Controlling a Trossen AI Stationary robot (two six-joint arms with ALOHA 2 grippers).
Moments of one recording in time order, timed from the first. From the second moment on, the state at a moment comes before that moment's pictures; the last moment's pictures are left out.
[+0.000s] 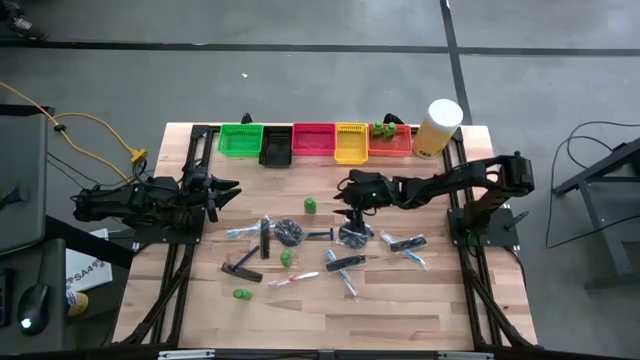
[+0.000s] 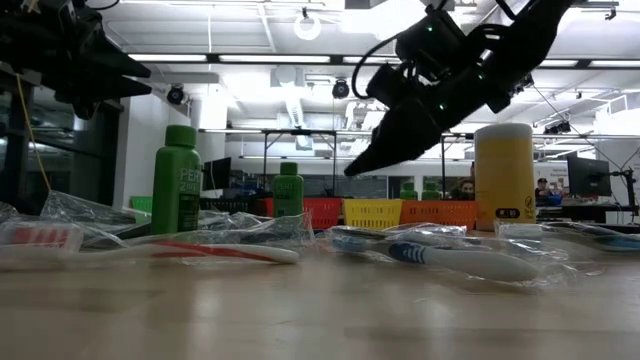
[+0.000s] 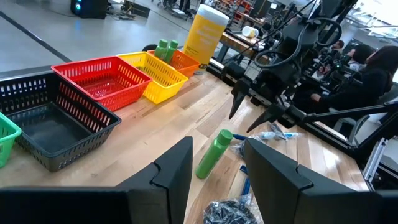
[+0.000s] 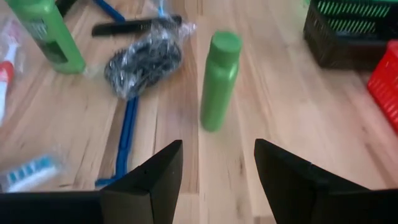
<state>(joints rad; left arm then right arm) -0.07 0.01 0.30 -0.42 -0.43 -0.50 -0.13 1.63 0.71 0.36 -0.05 -0.10</state>
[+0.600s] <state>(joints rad) -0.07 0.01 0.30 -0.42 -0.43 -0.50 -0.17 1.63 0.67 0.37 -0.05 -0.13</state>
